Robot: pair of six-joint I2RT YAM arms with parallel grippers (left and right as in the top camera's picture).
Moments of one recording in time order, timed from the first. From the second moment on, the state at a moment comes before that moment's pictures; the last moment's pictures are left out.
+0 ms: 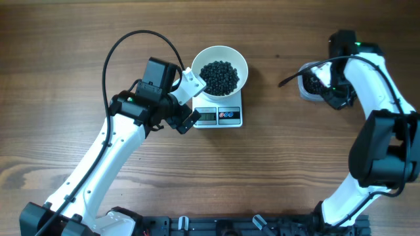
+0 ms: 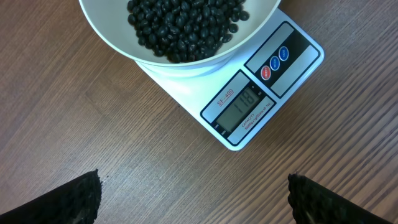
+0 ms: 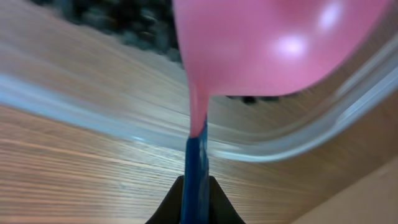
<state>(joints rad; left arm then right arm) -0.38 1.42 1.12 -0.77 0.11 0.45 -0.06 1.93 1.46 -1.13 0.40 -0.66</state>
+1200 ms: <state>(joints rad) -0.38 1.42 1.12 -0.77 0.11 0.45 -0.18 1.93 1.46 -1.27 -0.23 -0.63</state>
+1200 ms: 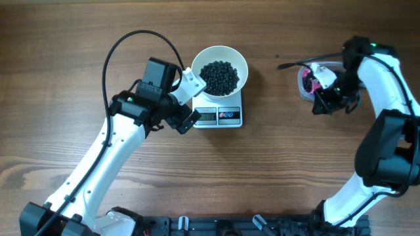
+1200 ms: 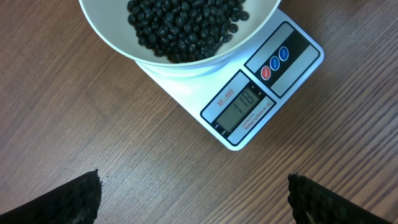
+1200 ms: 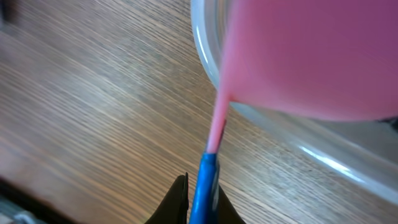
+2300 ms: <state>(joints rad) -0.38 1.42 1.12 -0.77 0.11 0.45 -0.20 1.93 1.62 -1.21 -0.86 -0.52</state>
